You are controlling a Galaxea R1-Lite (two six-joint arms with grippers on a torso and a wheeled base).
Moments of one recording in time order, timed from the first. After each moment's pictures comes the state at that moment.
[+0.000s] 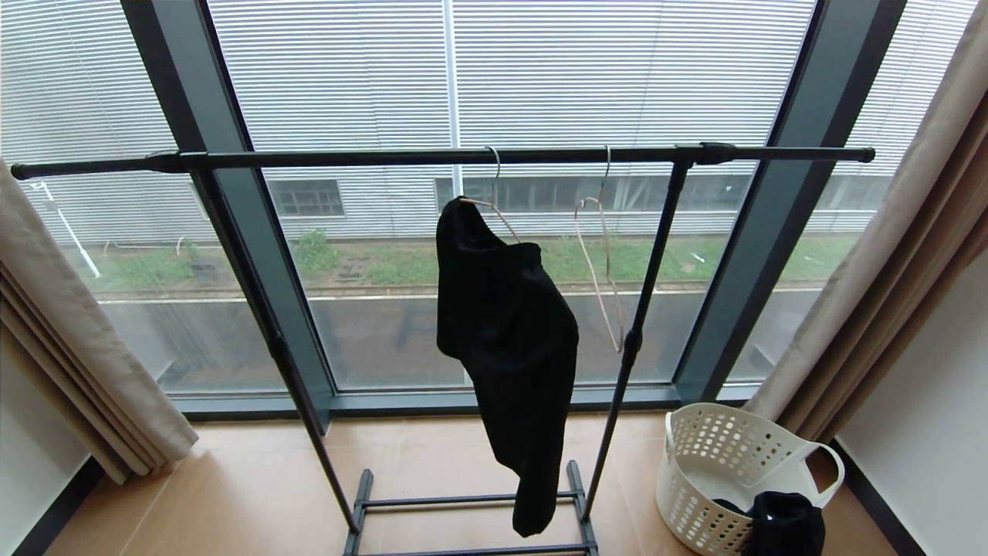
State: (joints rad) left arm 0.00 0.00 -0.03 0.07 0.00 -0.03; right arm 0.00 0.01 -0.01 0.02 0.03 -0.03
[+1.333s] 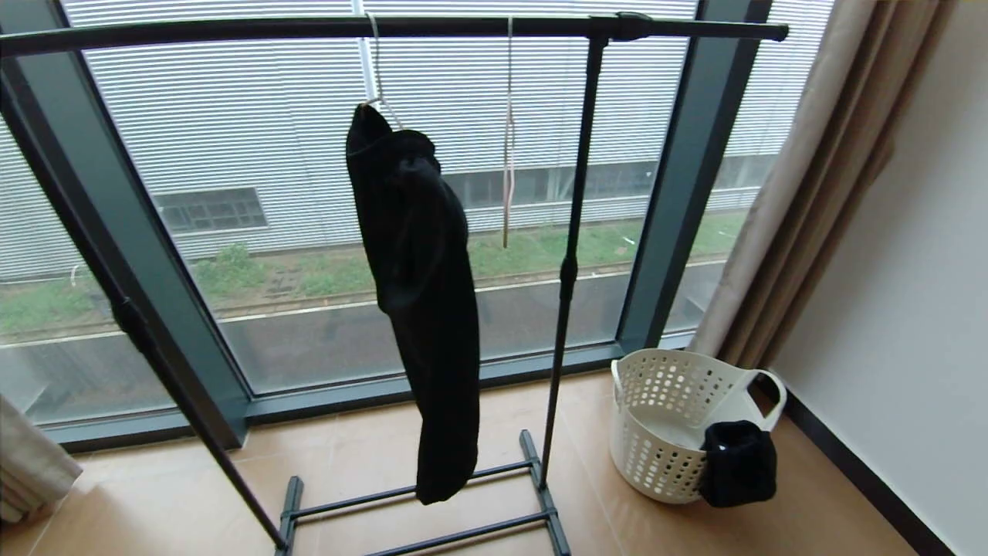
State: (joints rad) left arm 0.00 0.00 -0.03 0.07 0.00 -0.03; right arm 0.00 0.01 -0.01 0.02 0.03 -0.03
